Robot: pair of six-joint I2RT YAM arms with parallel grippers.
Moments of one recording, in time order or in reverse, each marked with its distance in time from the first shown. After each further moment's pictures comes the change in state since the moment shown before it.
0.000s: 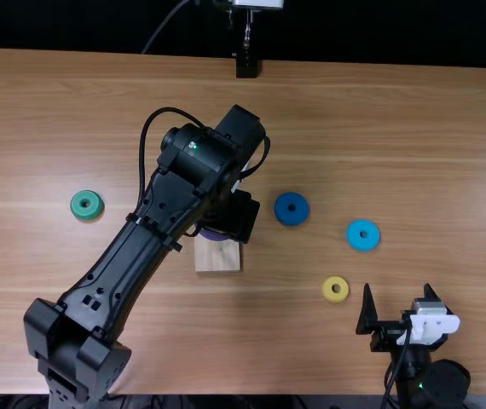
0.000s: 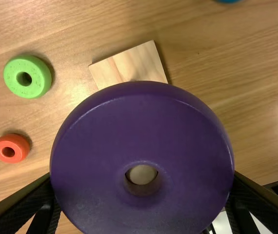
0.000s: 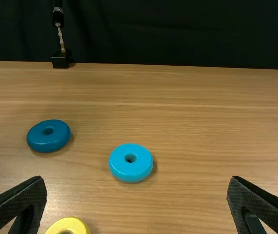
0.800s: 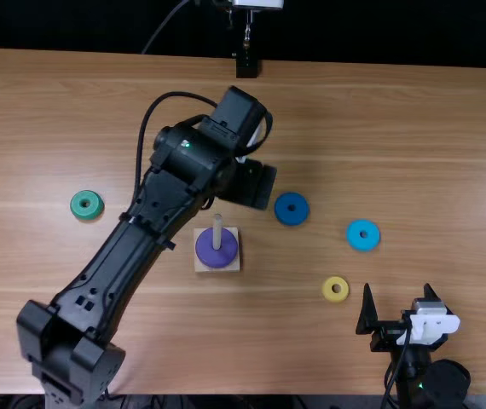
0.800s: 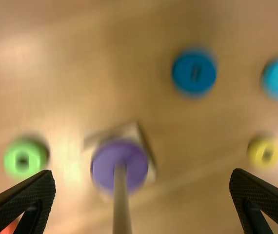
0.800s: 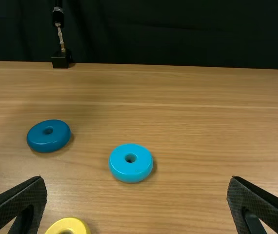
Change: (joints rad) left arm 0.044 -0.047 -0.068 0.399 -0.003 0.003; right arm 0.000 0.000 0.000 0.000 0.000 -0.001
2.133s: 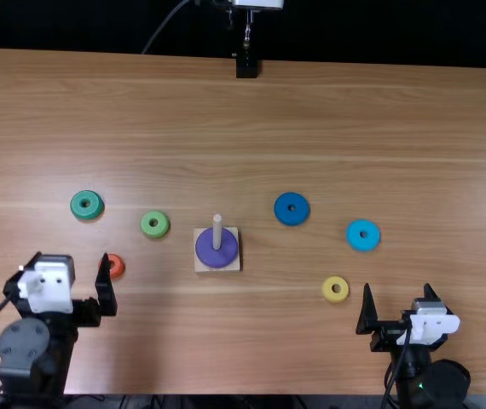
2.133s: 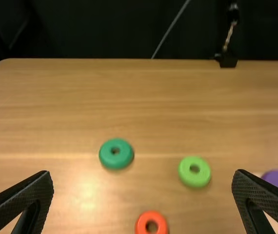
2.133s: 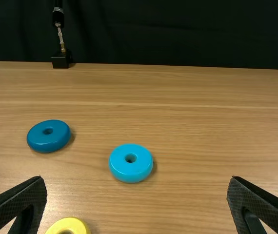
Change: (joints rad) left arm 0.455 -1.584 -1.696 0.897 -0.091 0.241; right arm 0.000 0.000 0.000 0.000 0.000 0.000
